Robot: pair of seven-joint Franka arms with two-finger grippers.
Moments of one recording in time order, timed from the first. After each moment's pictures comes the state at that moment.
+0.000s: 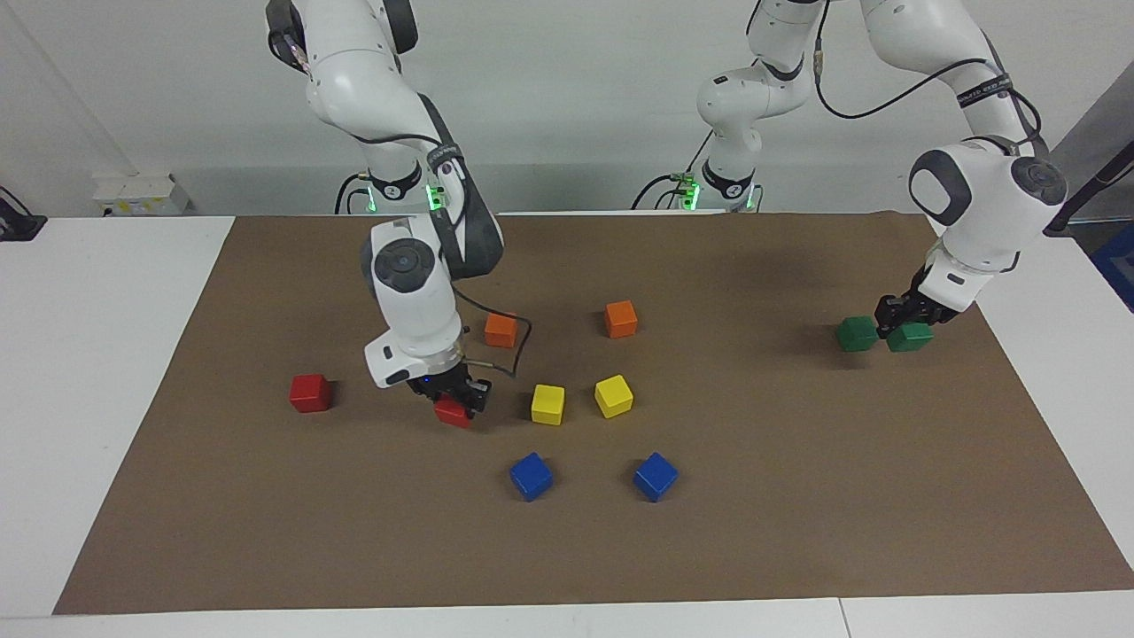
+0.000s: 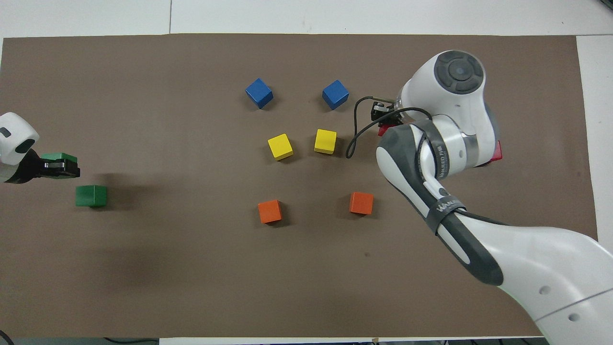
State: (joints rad) left arm 0.23 0.08 -0.04 -2.08 0.01 2.17 0.21; right arm 0.24 0.41 0.02 -1.65 -0.01 2.10 0.56
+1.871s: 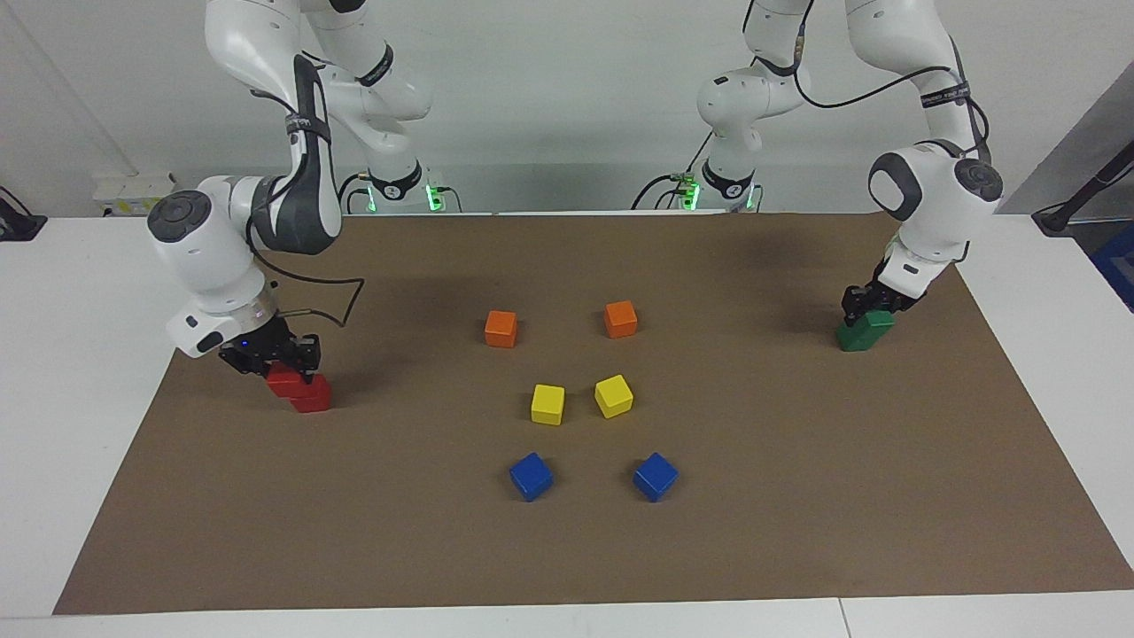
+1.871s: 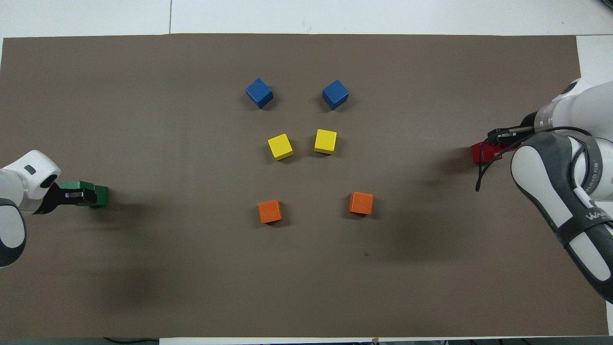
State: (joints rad) left arm 0.24 -0.01 -0.04 -2.33 -0.02 2.33 0.21; right arm -0.12 0.20 0.02 -1.98 -0.01 2.26 -0.13
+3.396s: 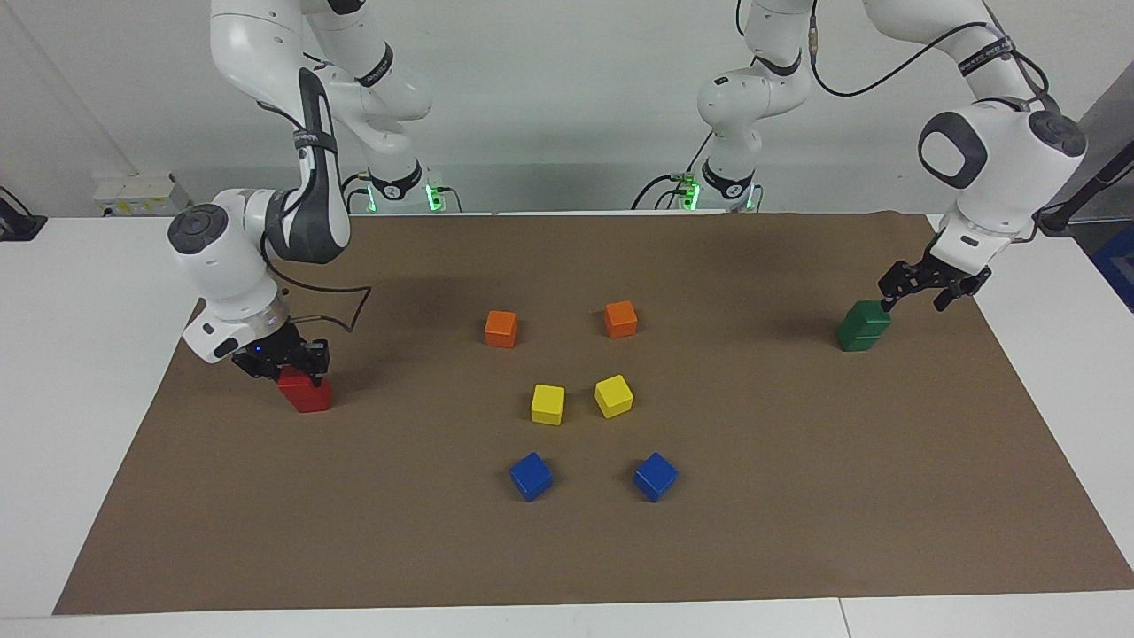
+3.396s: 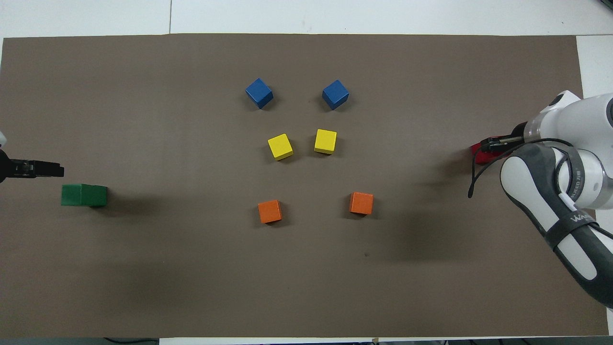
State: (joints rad) left arm 0.25 -0.01 -0.05 -2.02 -0.02 2.08 0.30; right arm -0.13 0.20 0.03 -2.04 -0.01 2.32 -0.15
